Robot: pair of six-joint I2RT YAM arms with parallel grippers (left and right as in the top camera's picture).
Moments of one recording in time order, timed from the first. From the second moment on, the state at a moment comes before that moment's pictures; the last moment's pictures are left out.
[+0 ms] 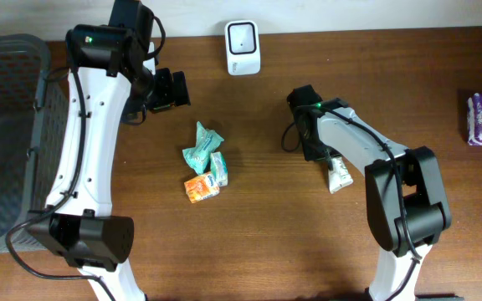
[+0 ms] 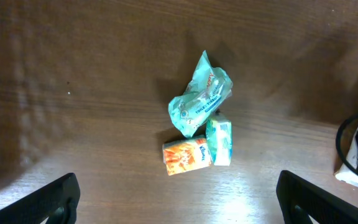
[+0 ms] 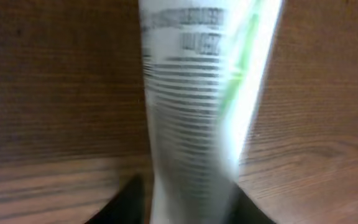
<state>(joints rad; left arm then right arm) -0.17 1.97 2.24 -1.60 0.05 -0.35 0.31 2.03 1.39 -0.90 0.41 0.22</state>
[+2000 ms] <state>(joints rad) -0.17 1.97 2.24 -1.60 0.05 -0.35 0.31 2.34 1.66 0.32 -0.18 0.32</state>
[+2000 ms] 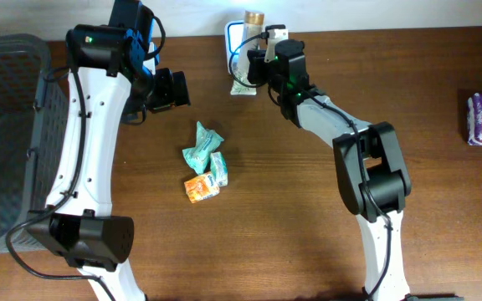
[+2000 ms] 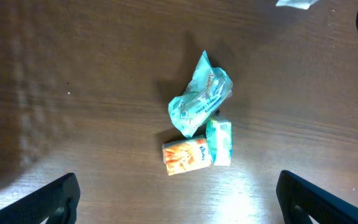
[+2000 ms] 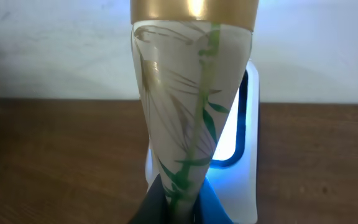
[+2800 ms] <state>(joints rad) -0.17 1.97 2.24 -1.60 0.05 -0.35 -0.47 1.97 1.68 -0.70 -0.10 -0.07</state>
